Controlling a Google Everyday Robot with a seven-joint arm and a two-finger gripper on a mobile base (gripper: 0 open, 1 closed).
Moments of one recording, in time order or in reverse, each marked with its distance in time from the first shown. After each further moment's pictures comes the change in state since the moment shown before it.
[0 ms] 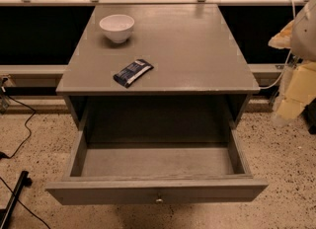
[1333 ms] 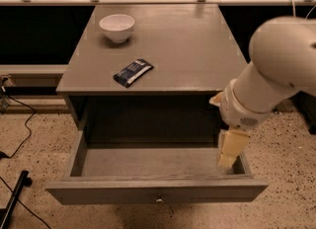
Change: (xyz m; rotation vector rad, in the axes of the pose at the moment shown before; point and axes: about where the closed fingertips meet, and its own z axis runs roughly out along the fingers) arm -0.031 0.050 0.171 -0.129 -0.056 -0.153
